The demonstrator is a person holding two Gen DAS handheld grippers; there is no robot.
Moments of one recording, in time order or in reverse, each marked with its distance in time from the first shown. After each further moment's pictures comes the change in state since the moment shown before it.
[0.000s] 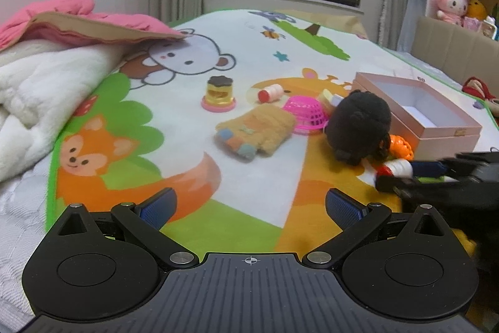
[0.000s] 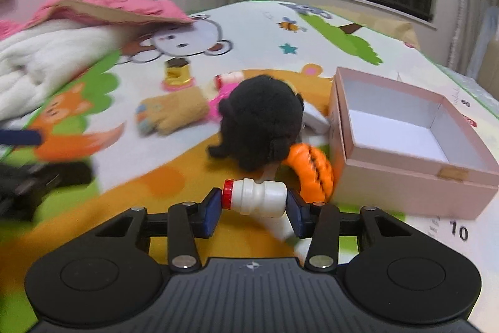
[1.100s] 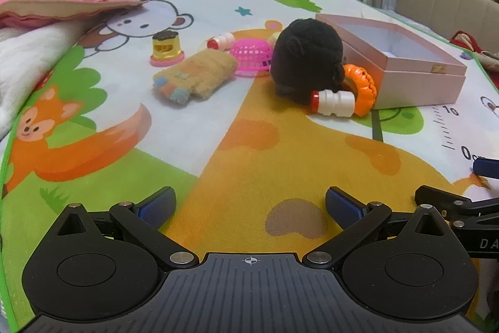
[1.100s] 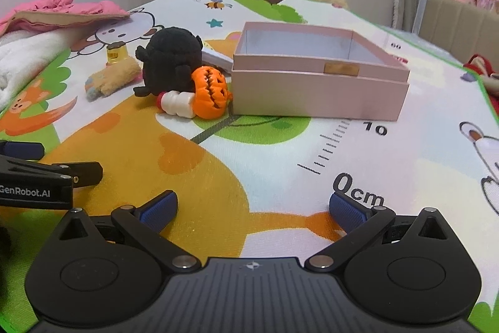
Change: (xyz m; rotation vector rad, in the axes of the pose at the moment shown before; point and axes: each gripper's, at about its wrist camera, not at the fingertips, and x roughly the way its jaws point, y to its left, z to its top) left arm 0.018 -0.058 -0.034 0.059 0.102 -0.022; right arm -0.038 -0.040 -0.064 0.177 0.018 -0.194
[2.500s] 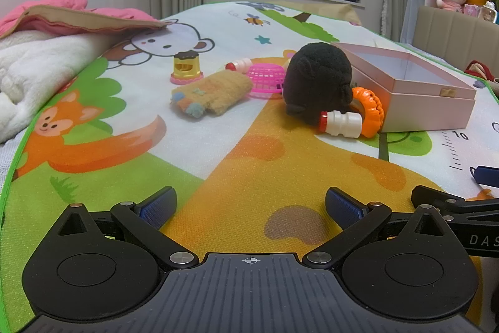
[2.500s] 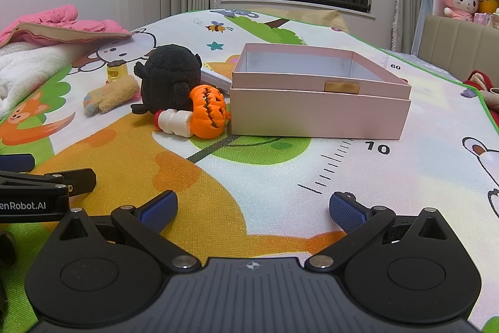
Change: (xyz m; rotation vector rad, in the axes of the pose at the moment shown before) left arm -0.004 -0.009 -0.016 -0.073 -0.121 0.091; right arm 0.009 -0.004 -0.006 0.004 -0.109 0.017
